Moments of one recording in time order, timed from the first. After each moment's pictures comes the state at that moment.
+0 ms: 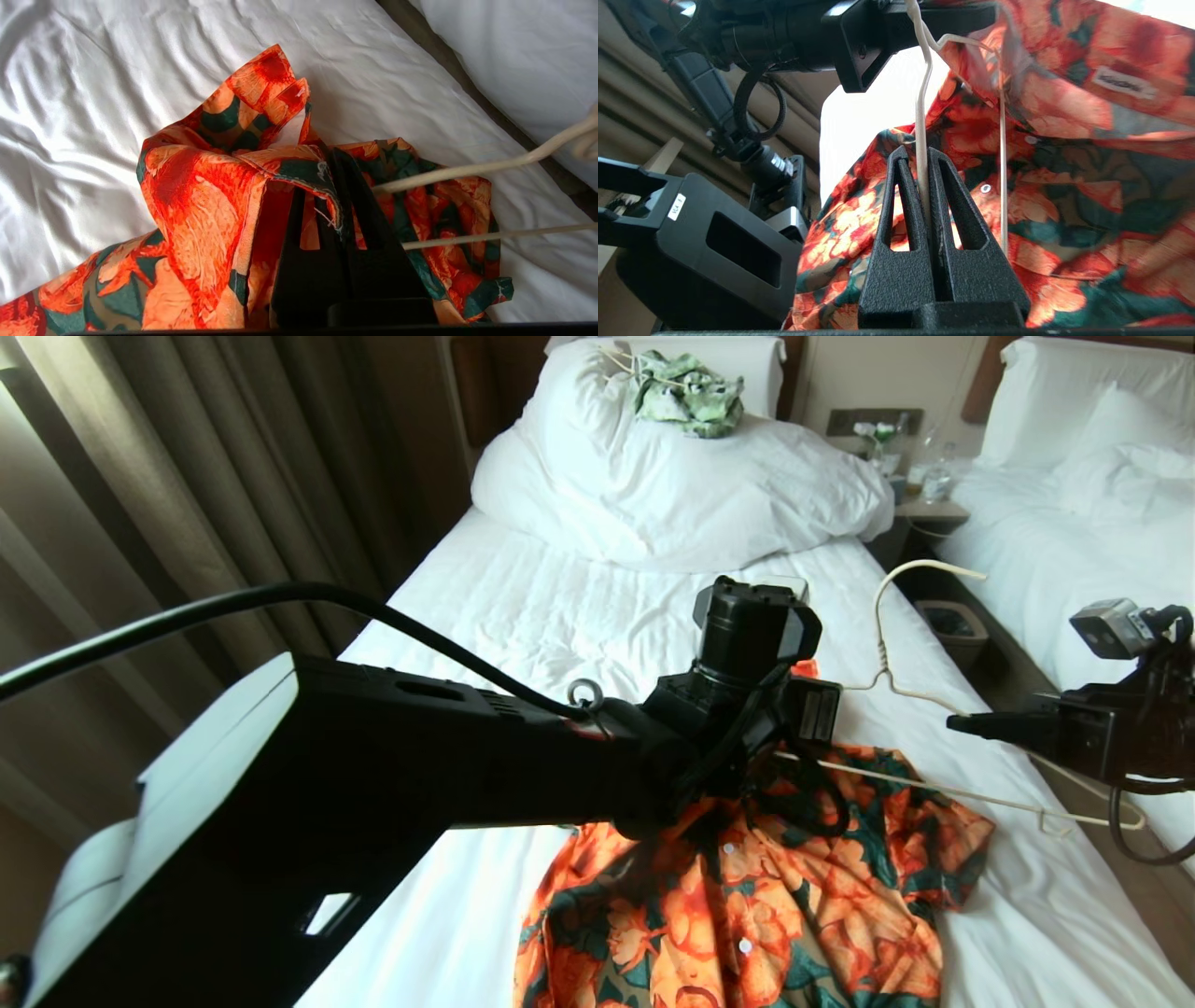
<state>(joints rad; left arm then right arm) -0.95 2.25 -1.75 -0.31 0.30 -0.09 -0.23 1.83 -1.04 -0.18 1.52 -0.22</state>
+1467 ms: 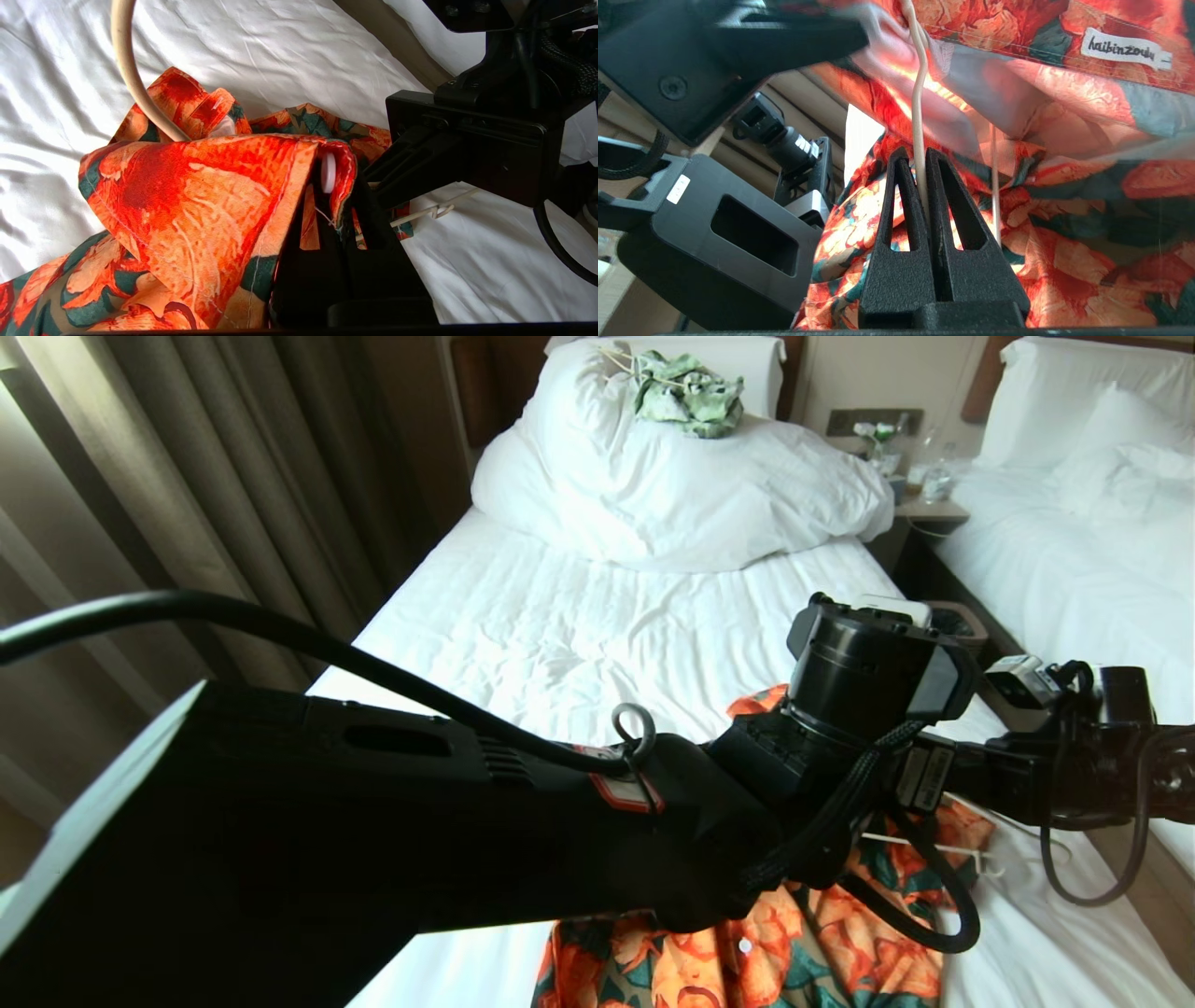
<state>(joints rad) -1.11 2.19 -1.71 -0.24 0.37 -0.09 -0.12 1.94 -0.96 -0.28 1.52 -0.23</state>
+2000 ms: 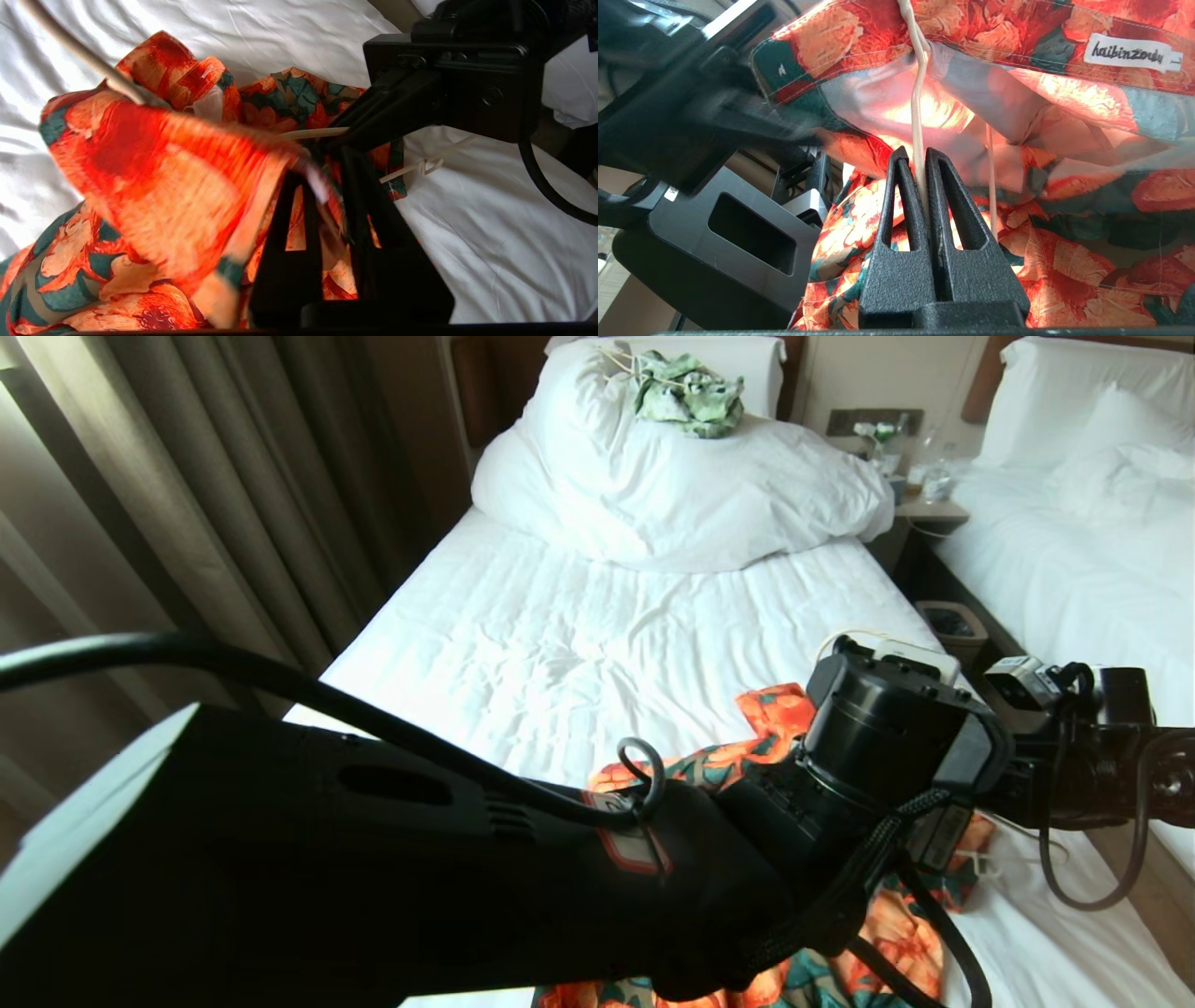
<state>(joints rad) -1.16 2.16 -1.60 -0.27 0.40 -0.07 -0.12 1.94 -0.95 -0.30 1.52 -0.23</state>
